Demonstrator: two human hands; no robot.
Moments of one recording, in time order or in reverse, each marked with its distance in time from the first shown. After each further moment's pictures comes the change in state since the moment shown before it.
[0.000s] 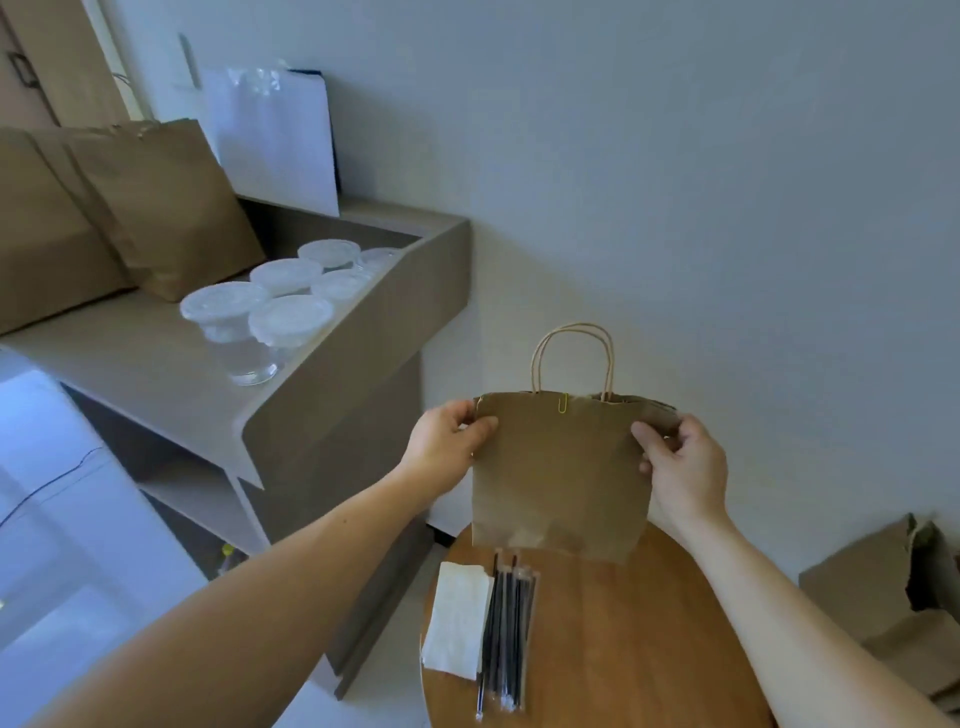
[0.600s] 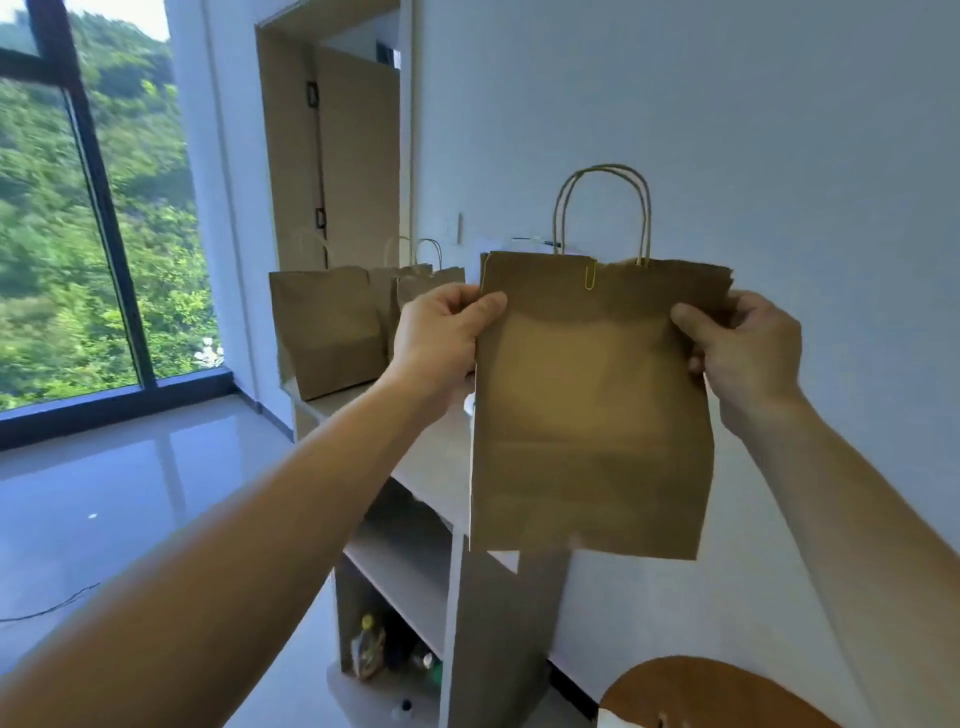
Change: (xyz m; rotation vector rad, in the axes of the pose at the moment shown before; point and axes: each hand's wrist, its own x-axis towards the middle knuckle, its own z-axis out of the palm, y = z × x) left_hand -0.100 0.155 -0.307 -0.393 0.433 0.332; right_hand -0.047 -0.334 0.157 0.338 -0.149 -0.355
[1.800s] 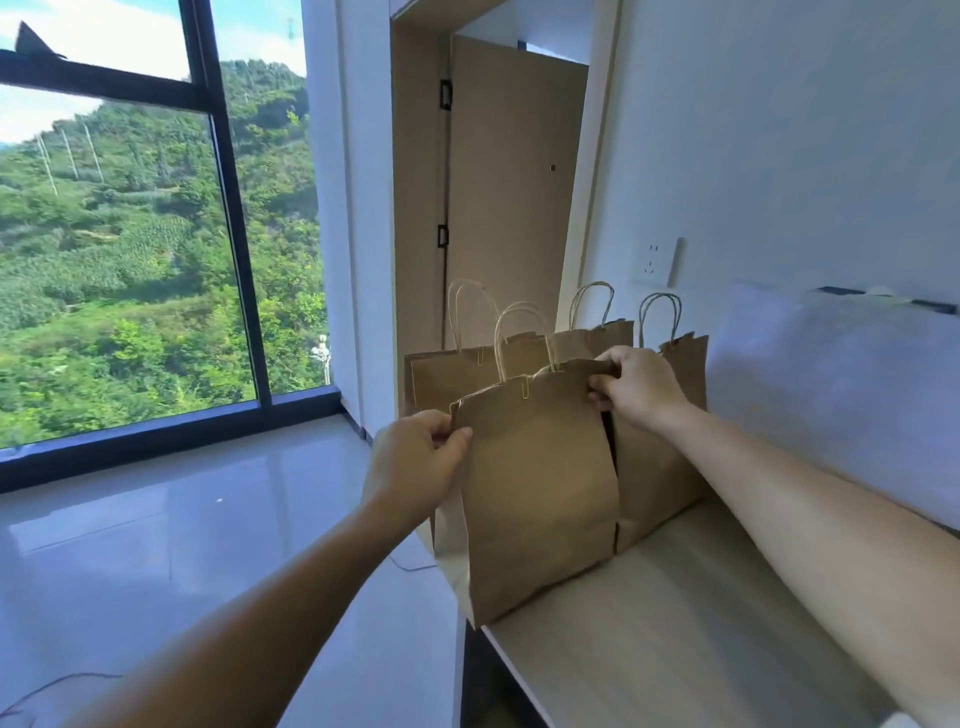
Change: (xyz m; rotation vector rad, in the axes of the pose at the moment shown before) left_hand 0.316 -0.159 -0.326 0.906 0.326 0.015; right_hand 0.206 0.167 0.551 -0.351 -0.646 -0.052
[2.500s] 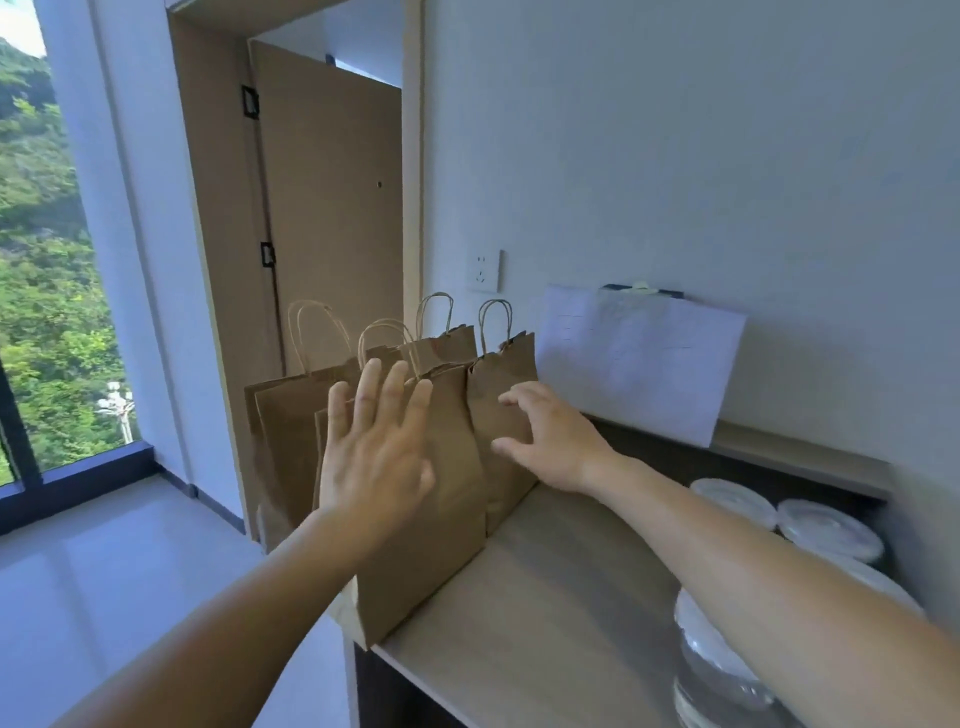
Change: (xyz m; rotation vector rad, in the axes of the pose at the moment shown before) left_hand -0.003 0.049 0.047 0.730 -0.062 0.648; right_hand -0.115 0.002 -0.043 -0.434 -0.035 -0.033
